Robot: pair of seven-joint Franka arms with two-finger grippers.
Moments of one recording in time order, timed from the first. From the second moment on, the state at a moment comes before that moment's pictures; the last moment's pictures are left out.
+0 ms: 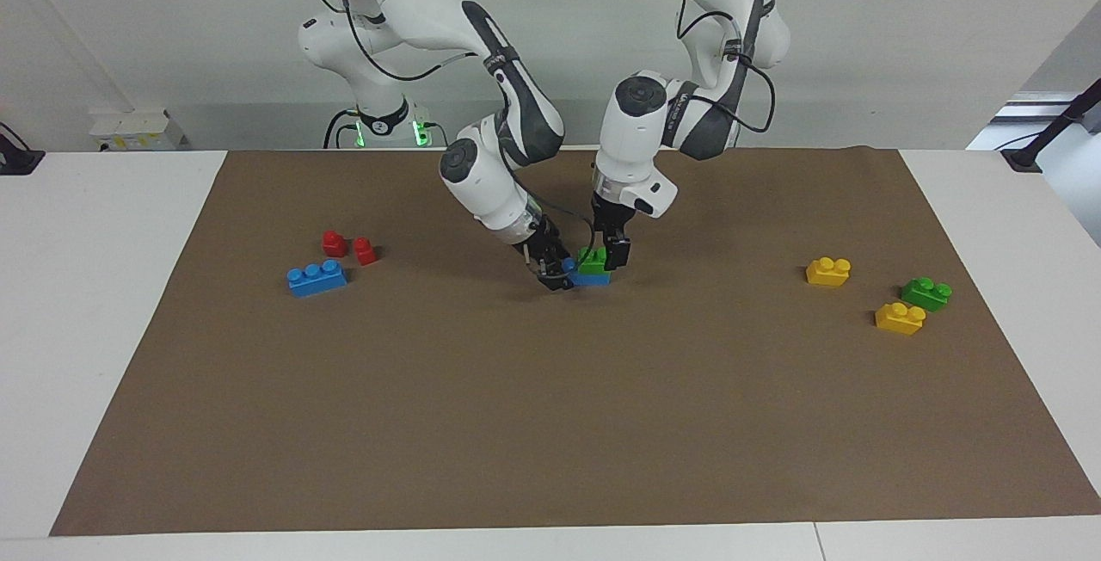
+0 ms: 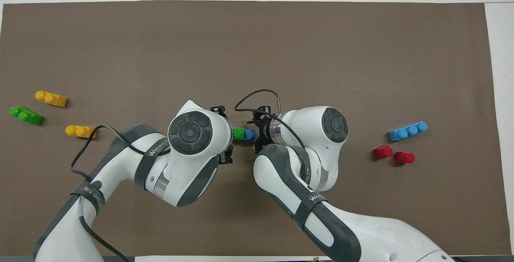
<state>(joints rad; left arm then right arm) -0.68 0.13 0.04 -2.09 -0.04 2.30 -2.26 0.58 0.34 0.03 -2.05 0.79 2.58 1.49</state>
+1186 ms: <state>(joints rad) -0.69 0.17 0.04 -2.09 0.02 2.34 -2.27 0.58 0.34 0.03 -2.05 0.81 2.59 1.48</state>
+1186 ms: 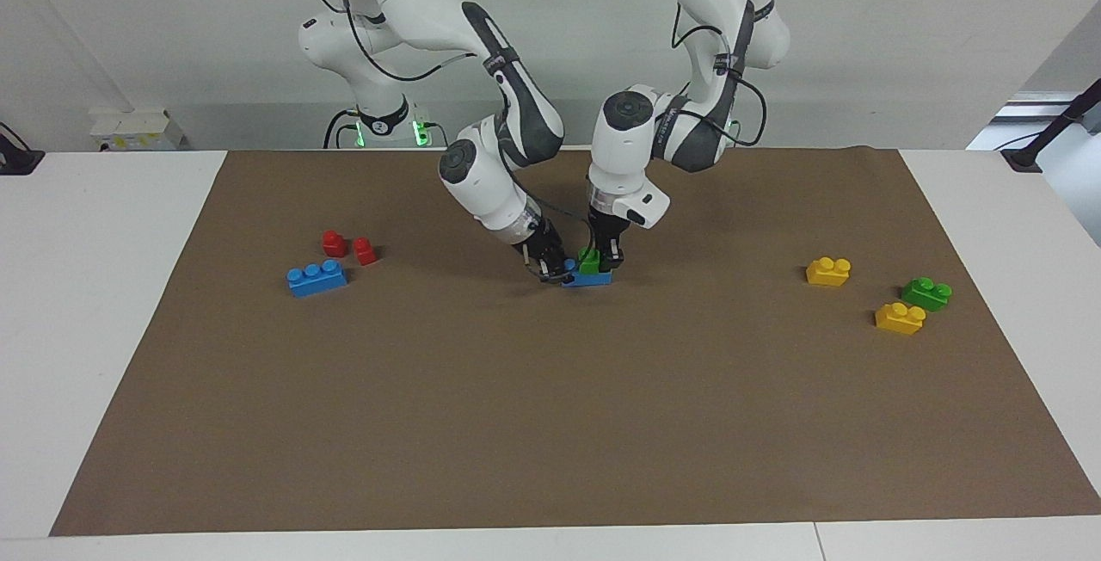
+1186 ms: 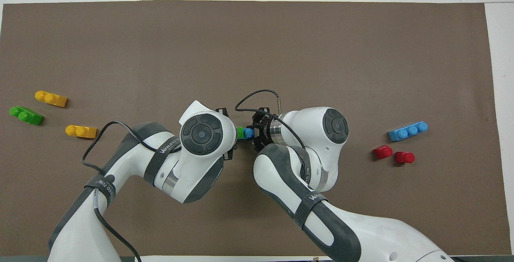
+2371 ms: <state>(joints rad) -0.35 0.02 0.07 -2.01 0.02 2.14 -1.62 0.21 0.28 0.00 -1.93 0.74 2.14 1.17</state>
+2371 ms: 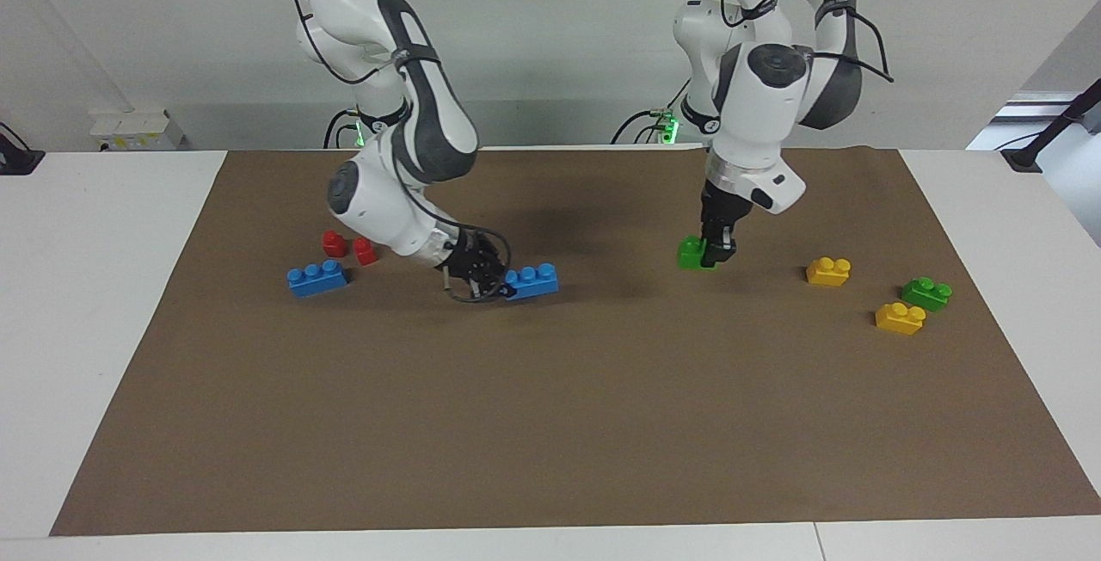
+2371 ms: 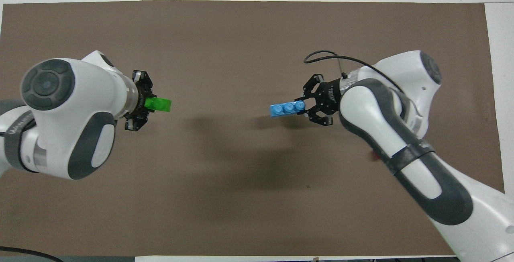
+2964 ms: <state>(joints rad) -0.10 0.10 0.07 -2.01 0.01 2.24 -1.14 -0.09 0.28 0.00 -1.94 0.61 2.00 0.95</state>
